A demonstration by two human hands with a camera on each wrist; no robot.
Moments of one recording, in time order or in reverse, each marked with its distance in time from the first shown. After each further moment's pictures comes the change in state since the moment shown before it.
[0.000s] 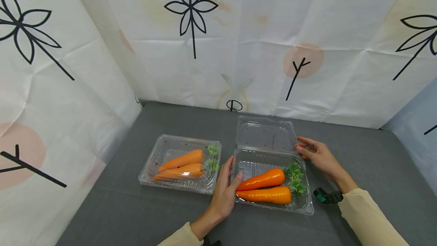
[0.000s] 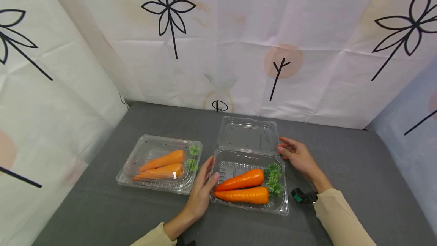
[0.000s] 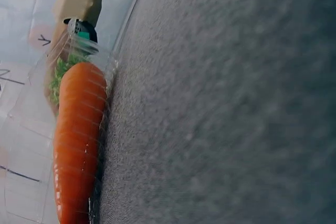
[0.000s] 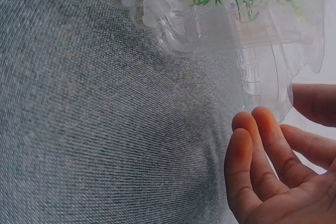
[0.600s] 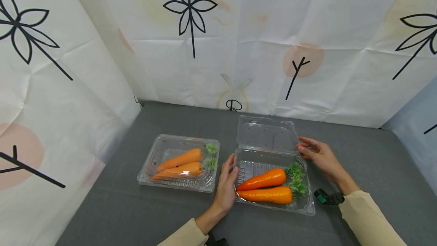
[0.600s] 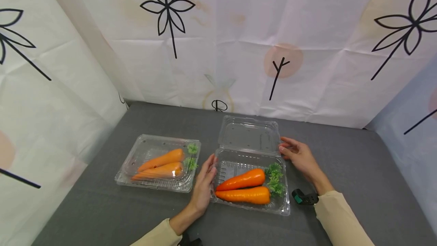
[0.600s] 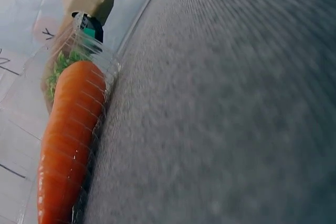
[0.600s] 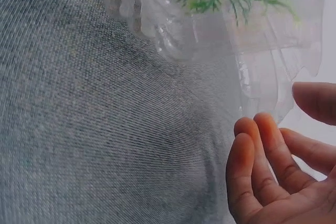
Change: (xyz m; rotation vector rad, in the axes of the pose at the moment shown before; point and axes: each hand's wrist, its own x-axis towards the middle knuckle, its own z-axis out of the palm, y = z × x) left_hand 0.009 -0.010 0.011 -0.214 0.039 -0.066; right_hand -0.004 0.003 -0.001 0.026 0.051 0.027
